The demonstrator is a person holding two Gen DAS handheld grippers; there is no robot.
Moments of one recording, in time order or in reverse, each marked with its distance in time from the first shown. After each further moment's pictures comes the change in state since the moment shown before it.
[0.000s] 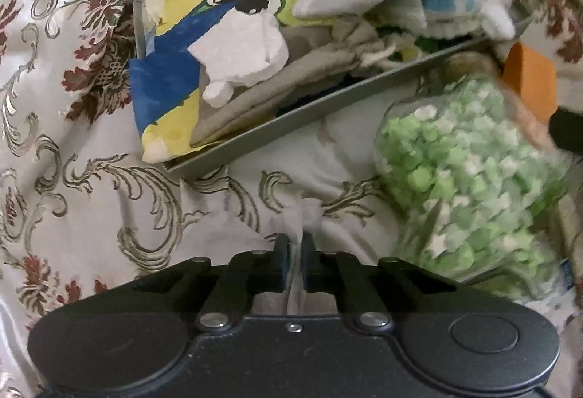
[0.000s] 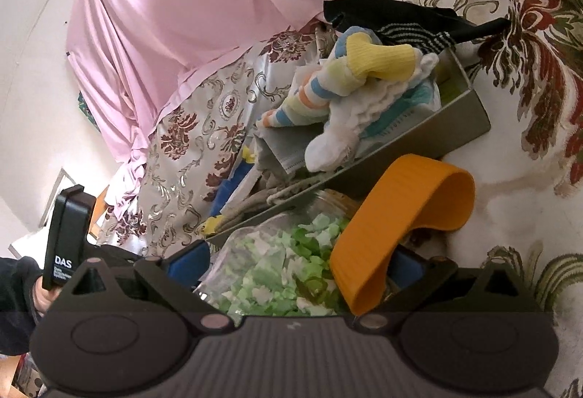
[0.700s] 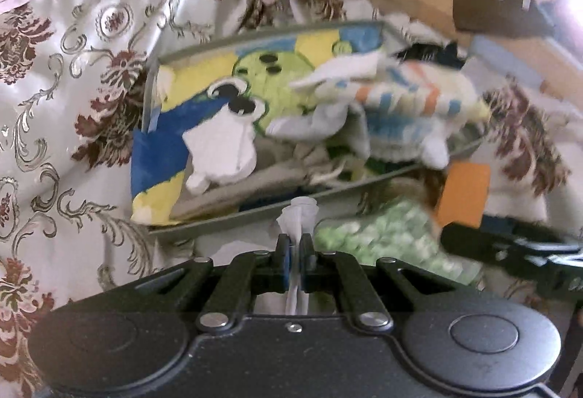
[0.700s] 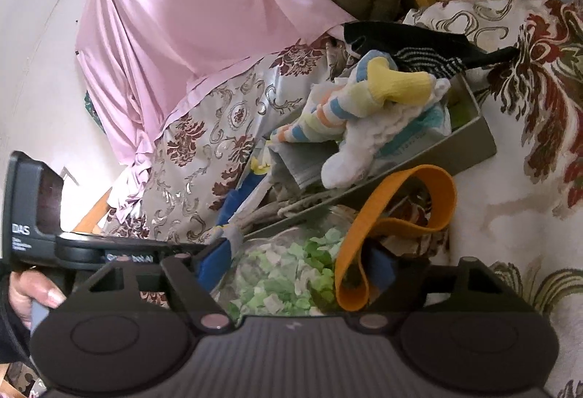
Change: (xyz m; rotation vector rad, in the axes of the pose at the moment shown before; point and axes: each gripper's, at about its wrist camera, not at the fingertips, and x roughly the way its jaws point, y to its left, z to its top) left arm -0.050 -0.020 0.009 -0.161 -0.308 -0.074; right arm -0.005 0.012 0.002 -0.044 -0.045 -0.009
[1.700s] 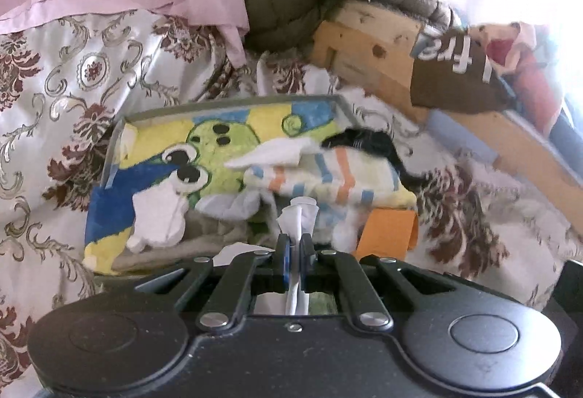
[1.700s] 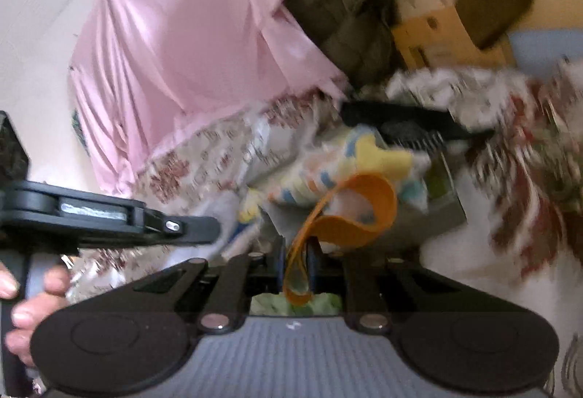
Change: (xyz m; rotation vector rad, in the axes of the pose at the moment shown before) left arm -0.030 -0.051 0.032 -0.089 -0.176 -0.076; right arm -0.025 0.018 0.015 -0.083 -0.166 -0.073
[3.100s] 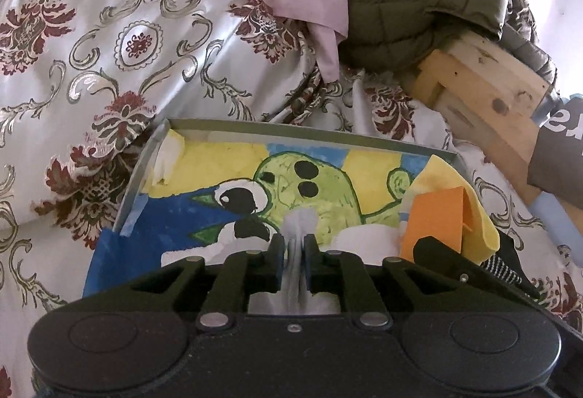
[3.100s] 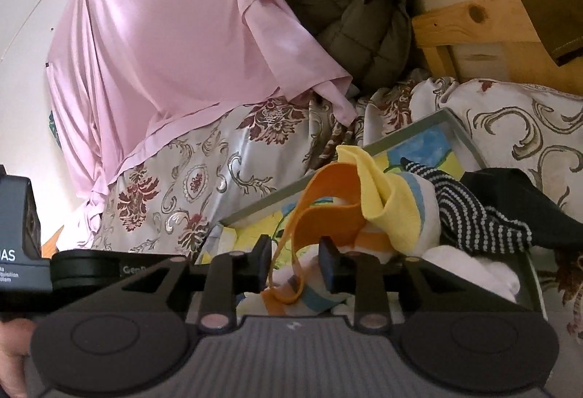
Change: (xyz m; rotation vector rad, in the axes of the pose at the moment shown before) left arm 0.111 0.079 0.051 -0.204 -0.024 0.142; right arm 0.132 -0.019 0.061 0.005 0.054 -0.027
